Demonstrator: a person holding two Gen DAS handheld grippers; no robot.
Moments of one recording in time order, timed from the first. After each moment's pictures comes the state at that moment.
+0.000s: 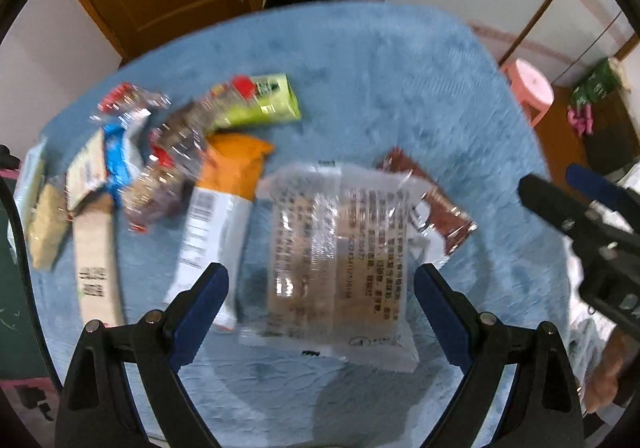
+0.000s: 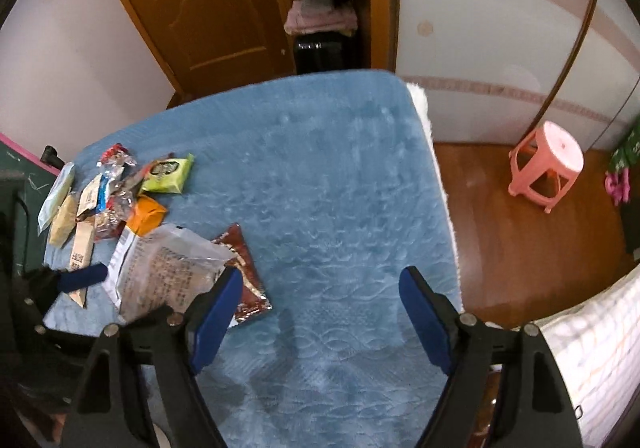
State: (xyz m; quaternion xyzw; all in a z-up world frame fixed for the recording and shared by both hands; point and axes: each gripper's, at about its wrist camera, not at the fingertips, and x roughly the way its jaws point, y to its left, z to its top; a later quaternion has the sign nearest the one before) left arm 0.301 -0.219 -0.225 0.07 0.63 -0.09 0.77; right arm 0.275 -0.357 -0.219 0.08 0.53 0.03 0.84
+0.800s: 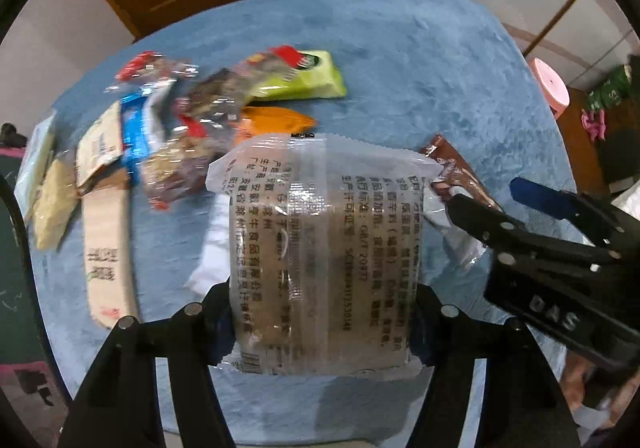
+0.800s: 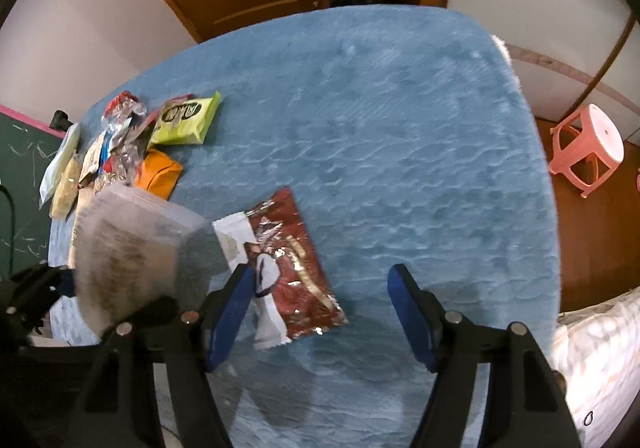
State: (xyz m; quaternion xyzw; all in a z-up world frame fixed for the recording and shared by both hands) left arm 0.300 -0.199 -0.221 0.05 0.64 -0.06 0.76; right arm 0.307 -0.305 -0.269 0.08 0.59 0.09 0.80
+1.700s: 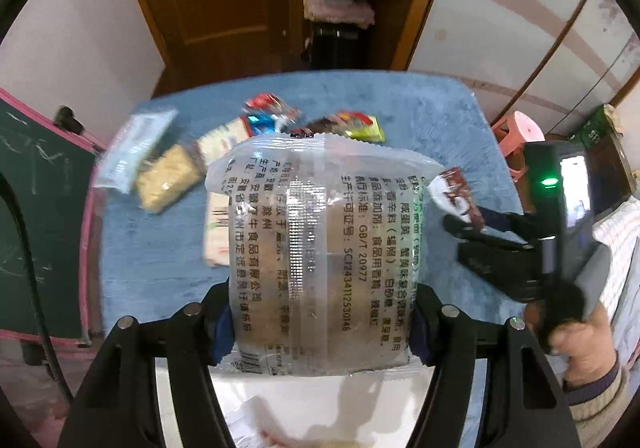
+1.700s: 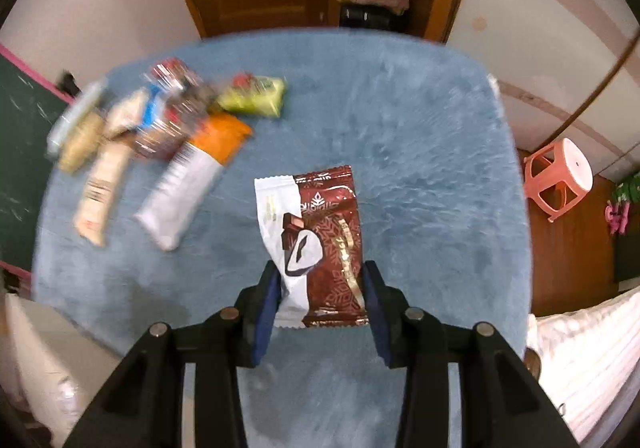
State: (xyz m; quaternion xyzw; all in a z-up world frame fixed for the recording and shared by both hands) left arm 0.206 -0.093 -0.082 0.02 0.56 -0.07 0.83; right arm 0.236 -0.237 -0.214 0.01 0.56 0.07 0.83
